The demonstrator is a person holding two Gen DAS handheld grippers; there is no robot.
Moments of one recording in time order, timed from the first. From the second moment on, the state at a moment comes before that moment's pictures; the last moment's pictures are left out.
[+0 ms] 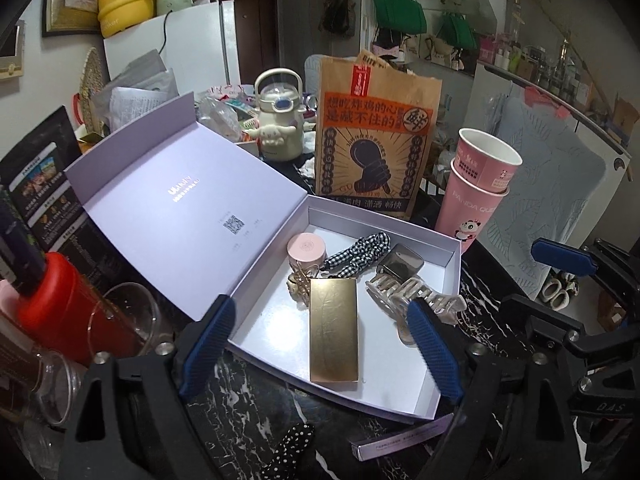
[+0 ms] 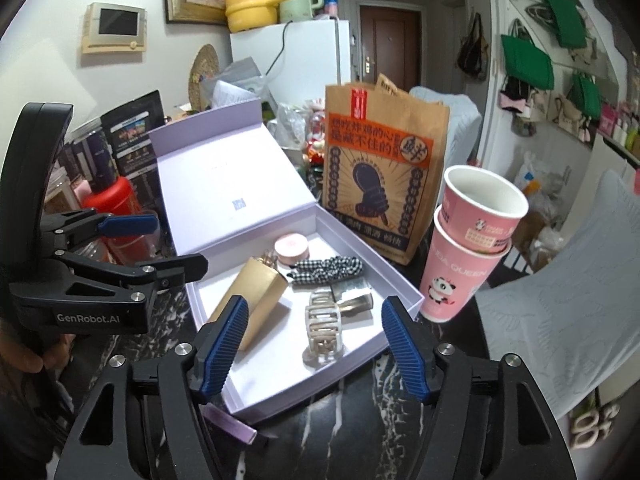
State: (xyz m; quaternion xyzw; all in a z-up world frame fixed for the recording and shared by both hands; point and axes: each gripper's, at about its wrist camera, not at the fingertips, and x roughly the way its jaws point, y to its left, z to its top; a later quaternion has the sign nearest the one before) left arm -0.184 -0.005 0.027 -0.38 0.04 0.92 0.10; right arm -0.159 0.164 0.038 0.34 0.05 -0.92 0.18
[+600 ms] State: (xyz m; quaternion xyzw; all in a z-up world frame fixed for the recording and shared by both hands) left arm -0.119 -0.014 0.050 -0.35 0.04 0.93 0.09; right arm -0.100 0.168 0.062 0.31 0.04 -0.93 0.18
